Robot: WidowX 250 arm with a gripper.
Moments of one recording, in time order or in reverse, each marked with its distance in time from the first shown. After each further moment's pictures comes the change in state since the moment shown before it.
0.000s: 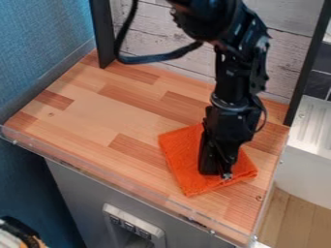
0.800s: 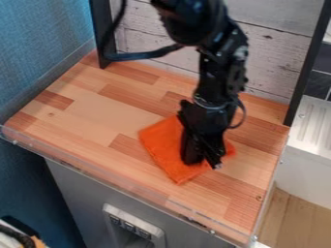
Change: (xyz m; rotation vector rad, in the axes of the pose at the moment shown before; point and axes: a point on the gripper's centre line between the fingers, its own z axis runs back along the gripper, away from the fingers) arm -0.026 0.039 -0.008 0.140 -0.016 0.375
